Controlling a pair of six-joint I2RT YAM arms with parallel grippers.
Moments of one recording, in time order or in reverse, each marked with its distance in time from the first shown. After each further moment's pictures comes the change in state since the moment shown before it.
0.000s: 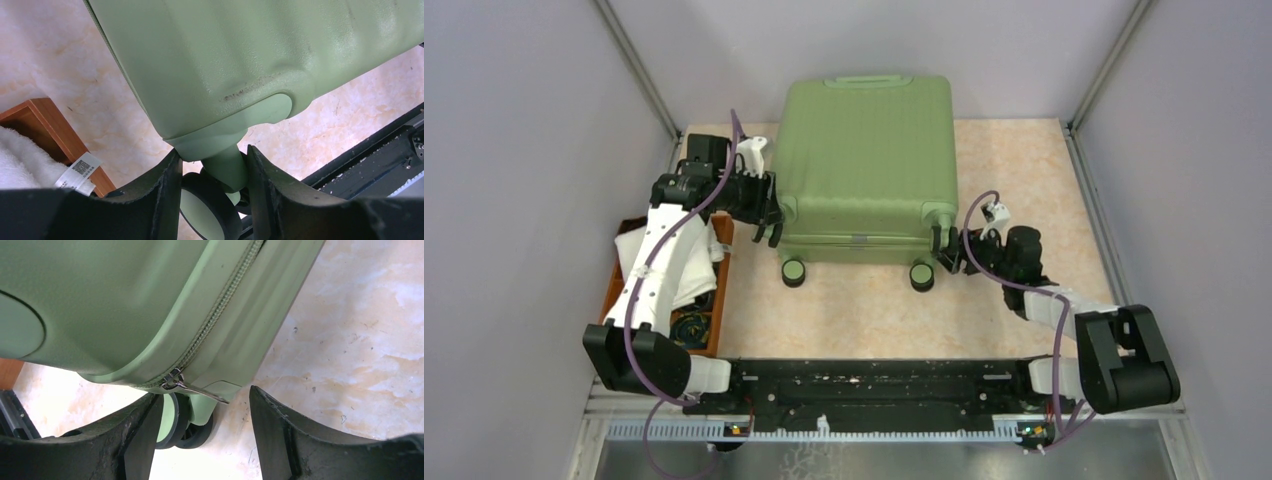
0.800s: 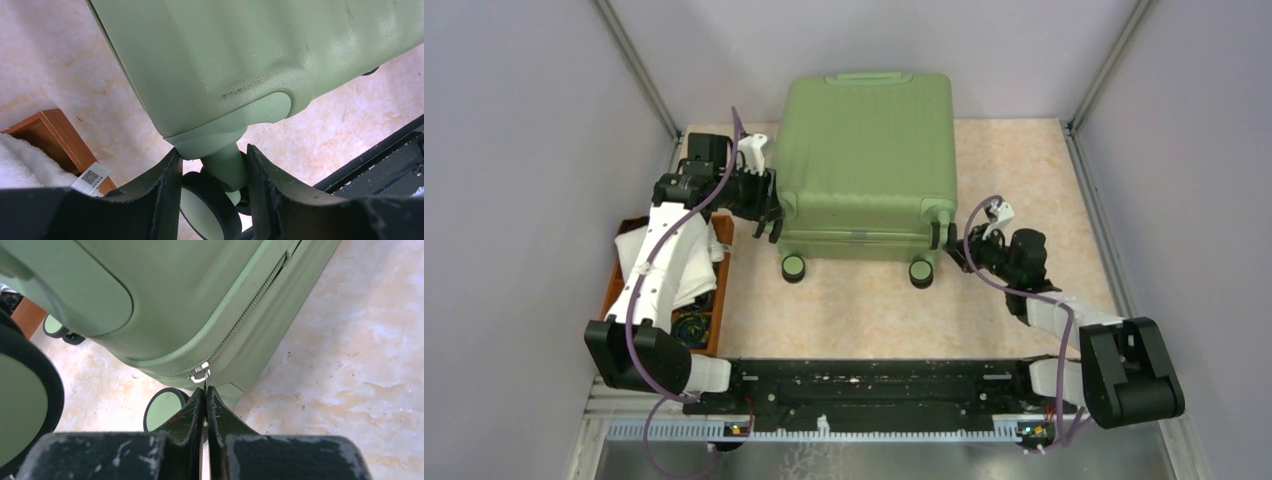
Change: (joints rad) left arm 0.002 0.013 -0.009 0.053 -0.002 0.014; right arm -0.001 -0.040 -0.018 0.079 -0.009 -0.061
